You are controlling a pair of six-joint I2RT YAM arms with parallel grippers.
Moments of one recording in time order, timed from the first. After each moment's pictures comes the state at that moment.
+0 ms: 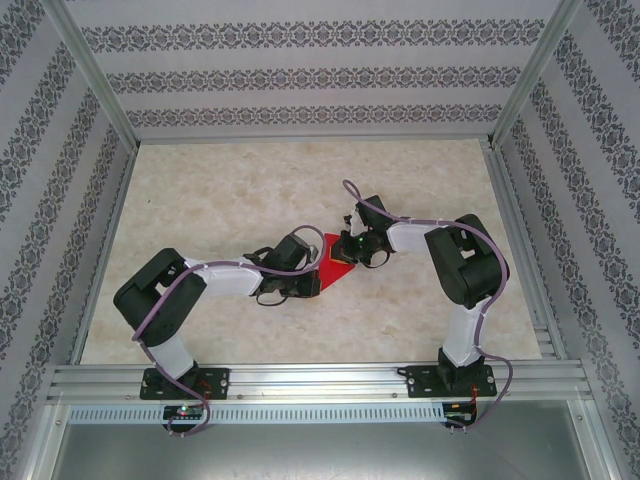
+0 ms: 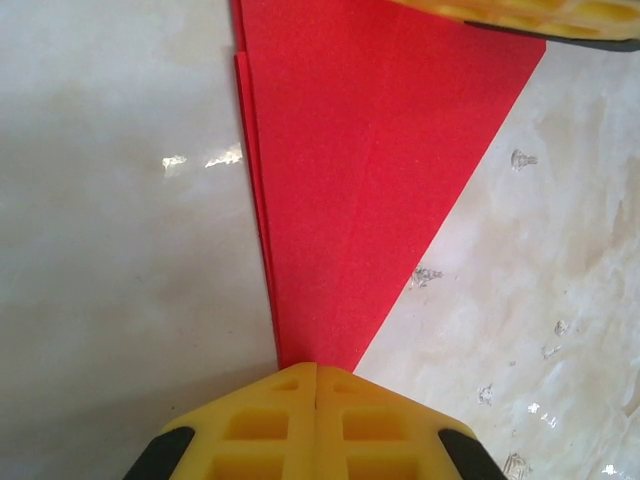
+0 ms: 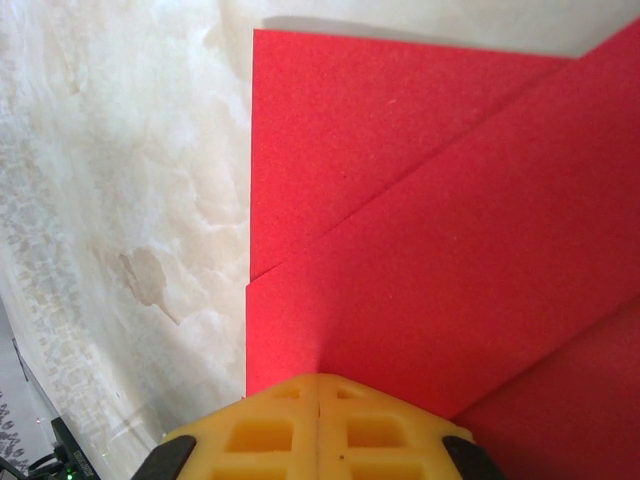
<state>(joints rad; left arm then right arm) -0.77 1.71 0.80 -0.10 0.30 -0.69 0.44 1.92 1.00 -0.18 -0.60 0.61</state>
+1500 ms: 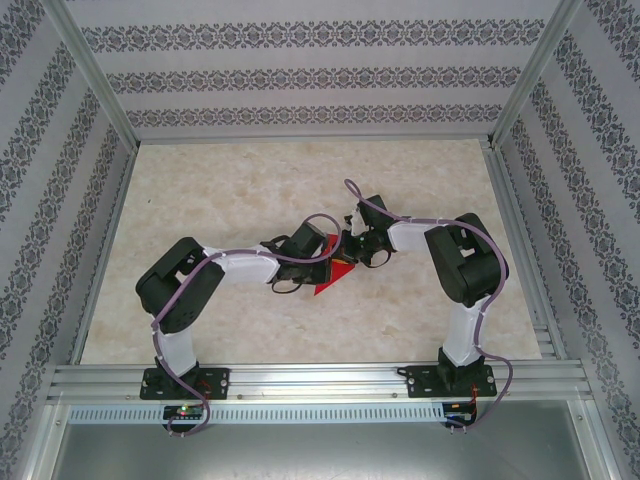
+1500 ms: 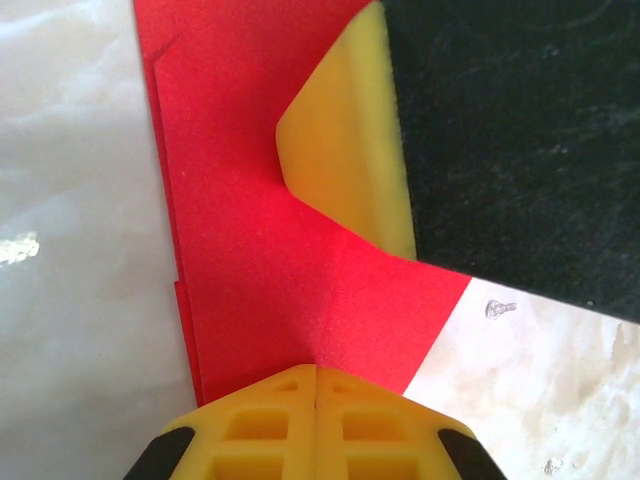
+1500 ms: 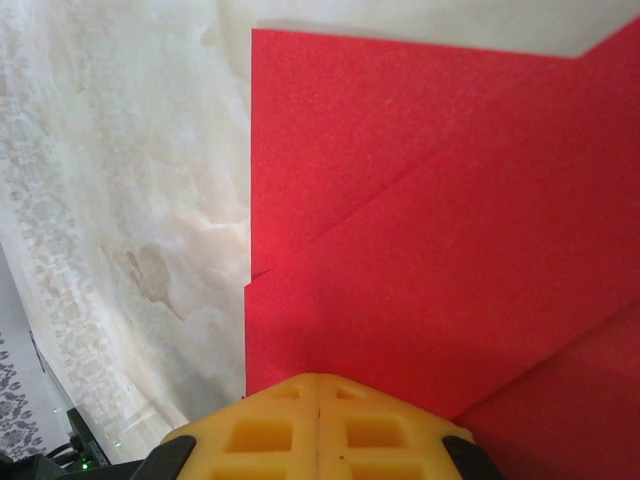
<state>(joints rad) -0.78 1.84 0.99 -0.13 0.21 -0.68 0.42 1.94 1.01 -0.18 -0.63 0.61</state>
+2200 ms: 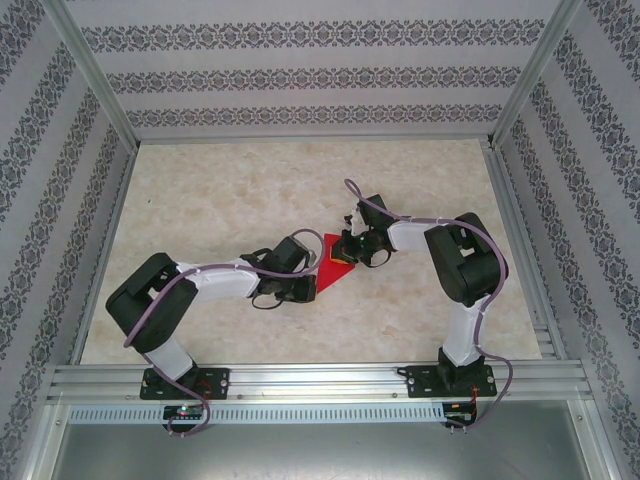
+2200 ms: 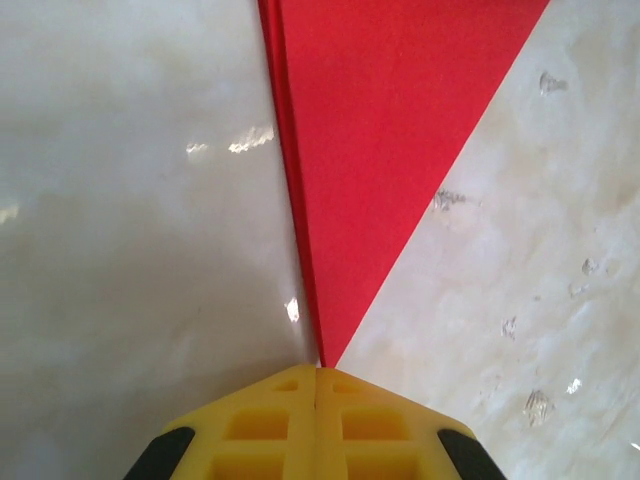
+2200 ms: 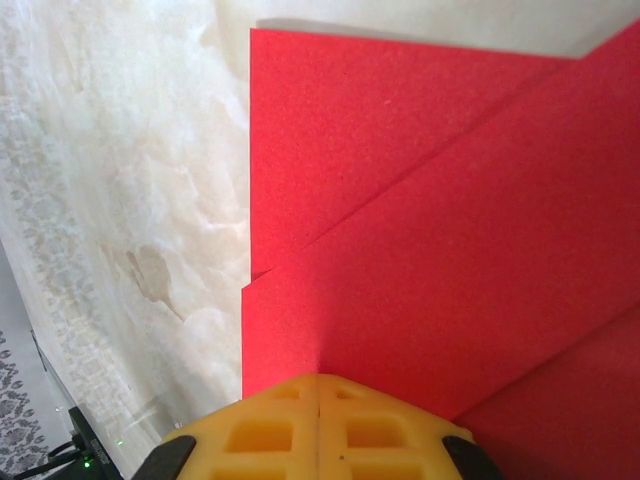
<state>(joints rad) -0.78 1.65 0.80 -0.21 0.29 -0.65 0.42 1.94 1.01 -0.18 -0.64 0.61</state>
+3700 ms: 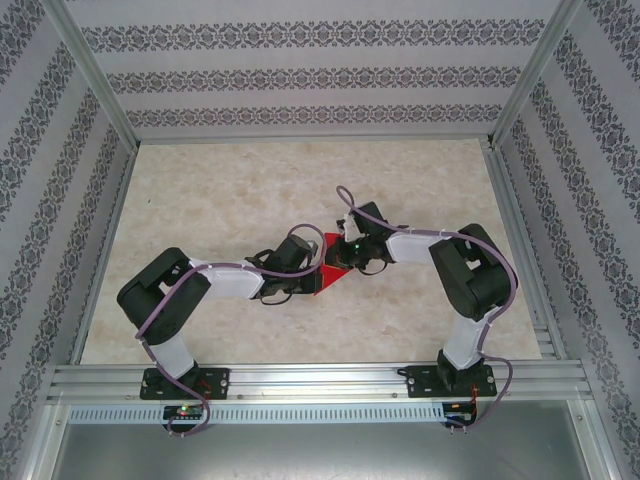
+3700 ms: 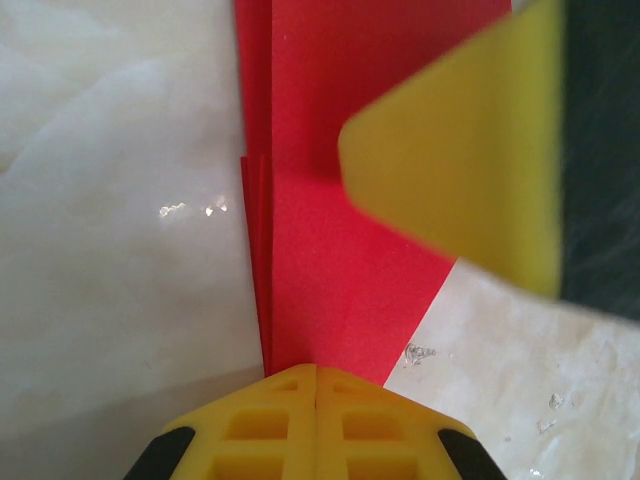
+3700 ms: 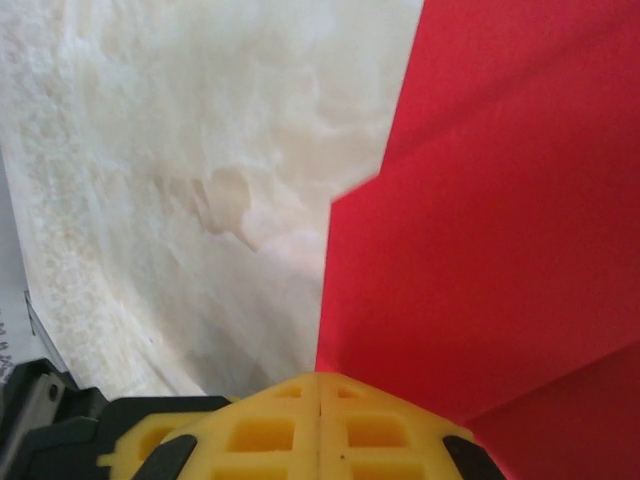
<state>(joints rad) -0.78 1.73 0.78 0.04 0.22 -0.74 0.51 1.83 0.91 -0.10 -0.61 0.61</state>
